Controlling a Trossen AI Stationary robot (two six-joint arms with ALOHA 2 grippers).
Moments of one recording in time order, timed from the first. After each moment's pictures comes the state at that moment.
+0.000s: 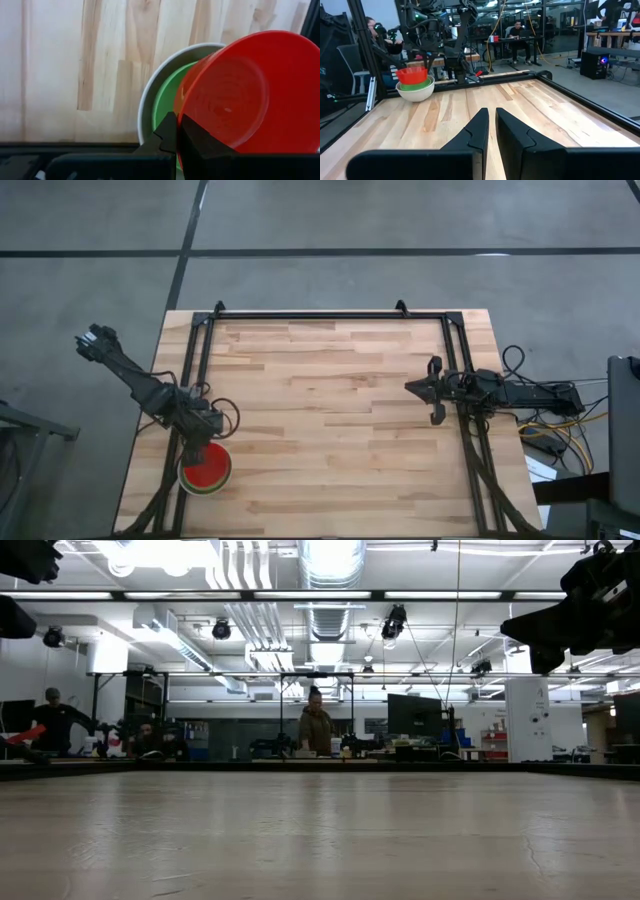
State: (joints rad) left arm -0.66 0.86 0.78 -1.15 0.12 -0.87; right arm 0.00 0.00 0.01 0.03 0.11 0.13
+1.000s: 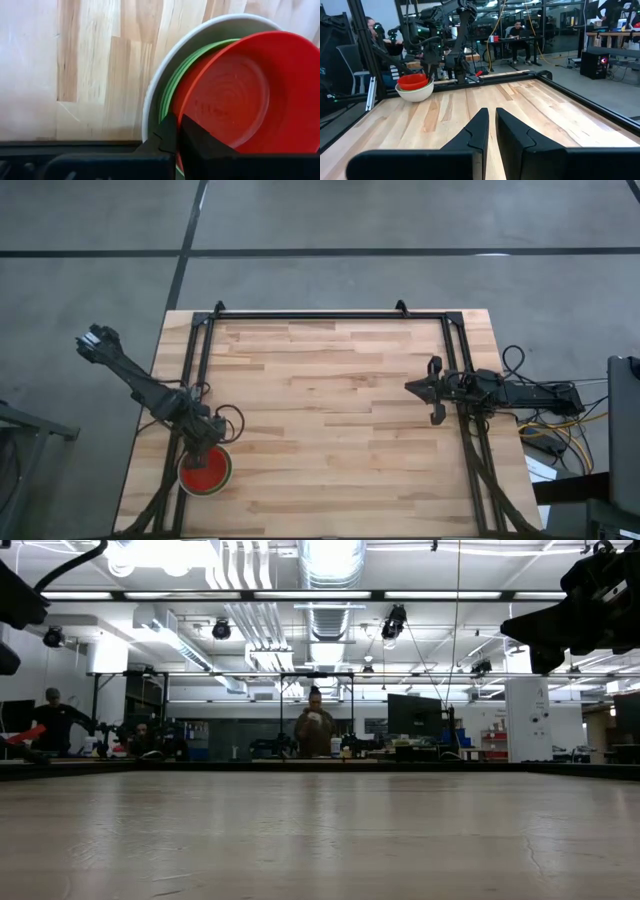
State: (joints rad) left arm -0.66 0.89 0.63 -1.03 0.20 -0.89; right arm 0.00 0.00 0.01 0.03 0.11 0.13
